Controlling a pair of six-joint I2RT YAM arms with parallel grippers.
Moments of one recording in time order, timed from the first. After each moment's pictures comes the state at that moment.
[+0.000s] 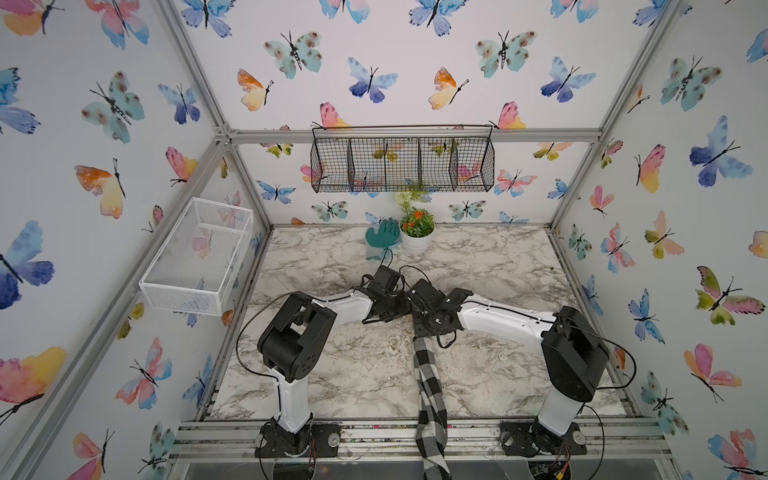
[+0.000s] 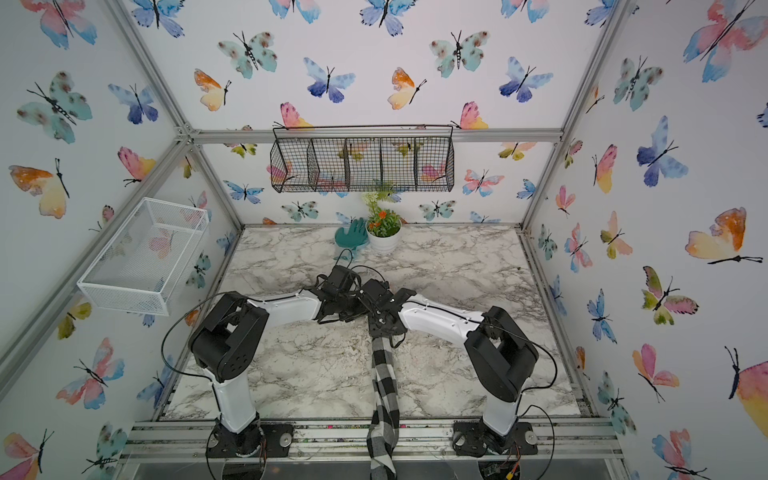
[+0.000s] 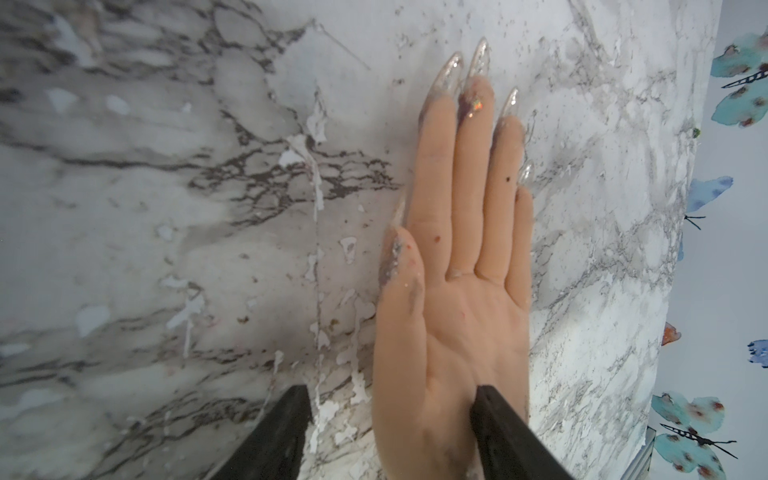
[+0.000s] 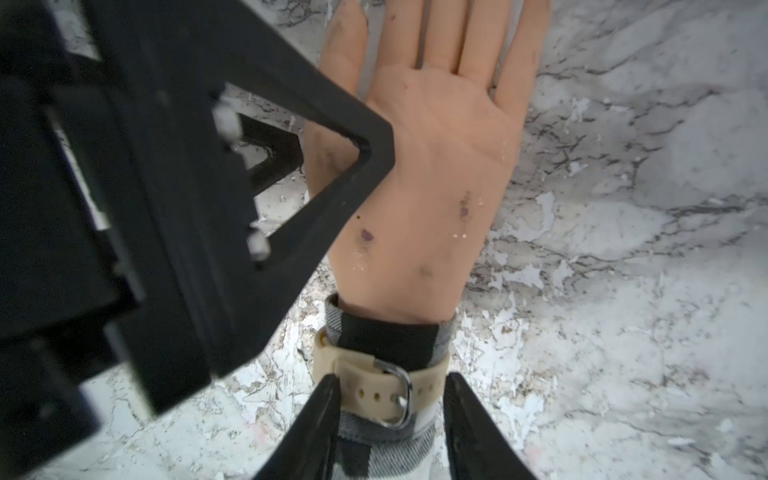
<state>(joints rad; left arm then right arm) -0.61 1.88 1.09 -0.14 0.29 -0.79 0.91 1.77 1.25 -0.71 0.14 0.68</state>
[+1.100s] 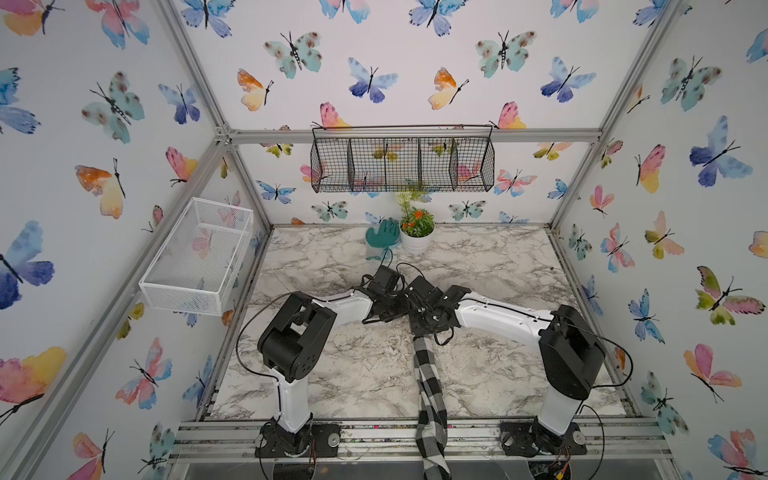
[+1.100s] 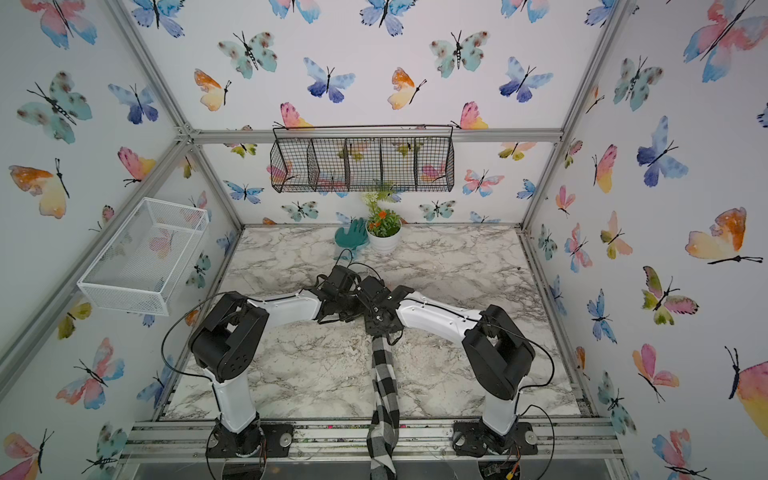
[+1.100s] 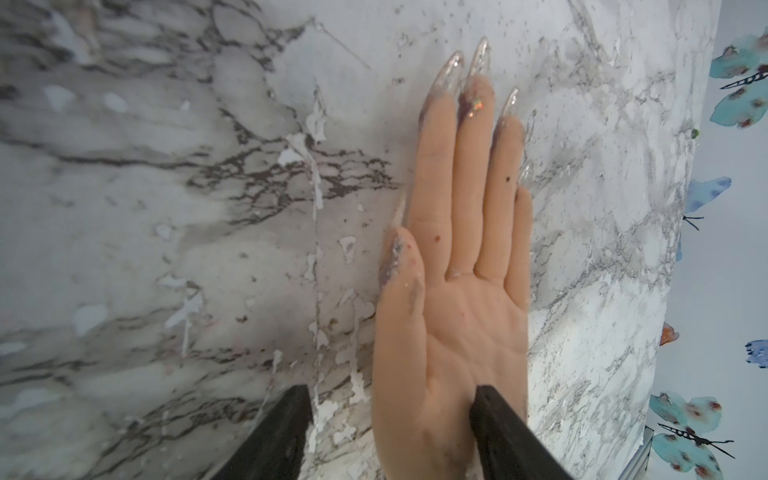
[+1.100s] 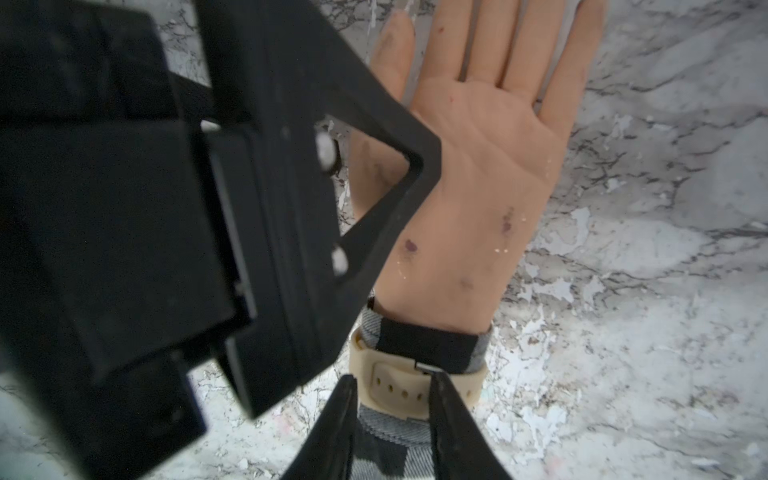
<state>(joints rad) -0.61 1.88 1.09 -0.14 0.29 -0.80 0.91 1.80 1.28 -0.70 0.10 0.65</state>
